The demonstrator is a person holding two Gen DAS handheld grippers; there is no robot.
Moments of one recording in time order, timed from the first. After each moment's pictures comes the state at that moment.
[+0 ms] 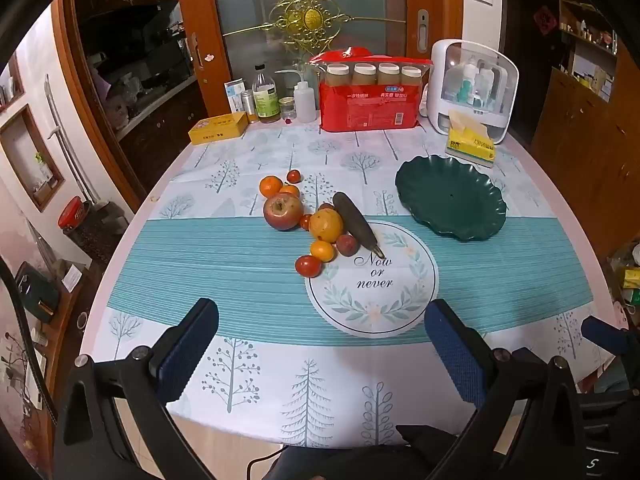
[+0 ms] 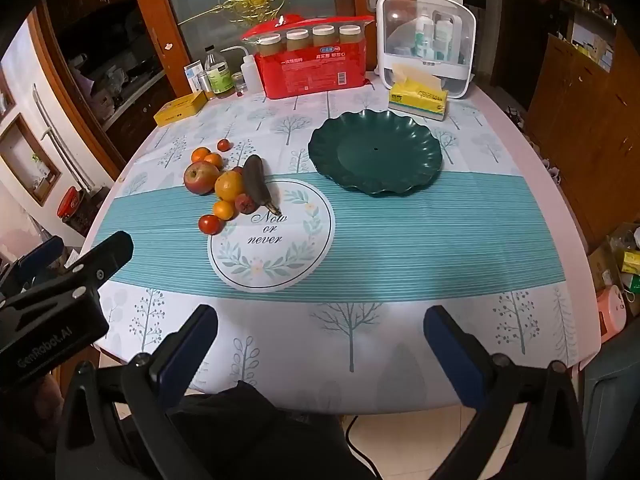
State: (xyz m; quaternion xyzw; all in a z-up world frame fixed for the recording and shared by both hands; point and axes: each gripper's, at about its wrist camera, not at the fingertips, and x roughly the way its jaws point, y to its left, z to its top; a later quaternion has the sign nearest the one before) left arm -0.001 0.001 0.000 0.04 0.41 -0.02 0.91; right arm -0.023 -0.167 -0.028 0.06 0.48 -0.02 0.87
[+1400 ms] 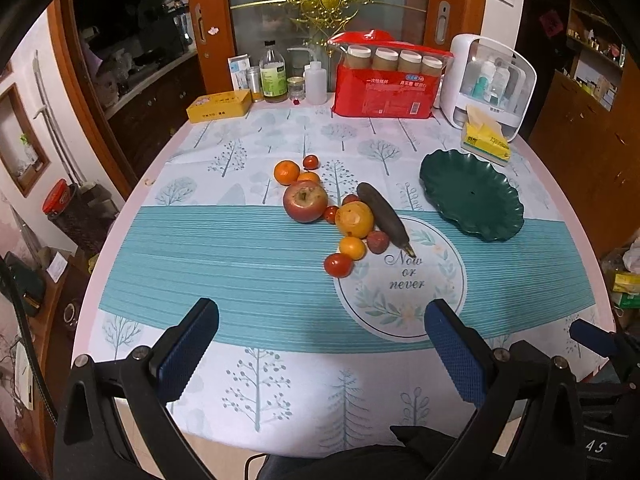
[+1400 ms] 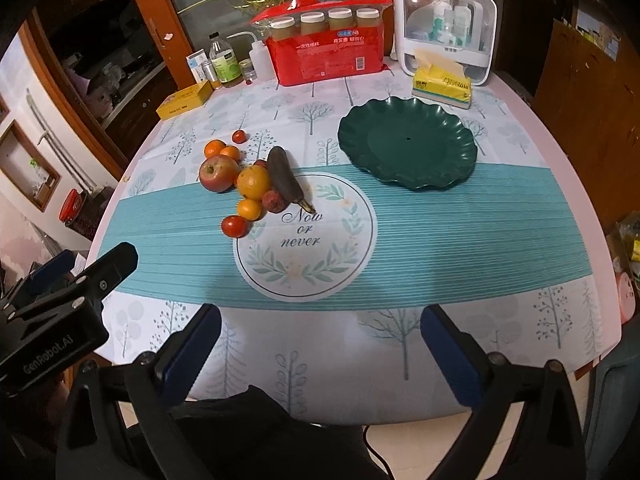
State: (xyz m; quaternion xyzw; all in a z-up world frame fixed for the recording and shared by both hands) left arm 0.052 0.066 -0.019 0.02 0.45 -0.05 0.89; right arm 0.015 -0.117 -0.038 0.08 0.51 -0.02 0.86
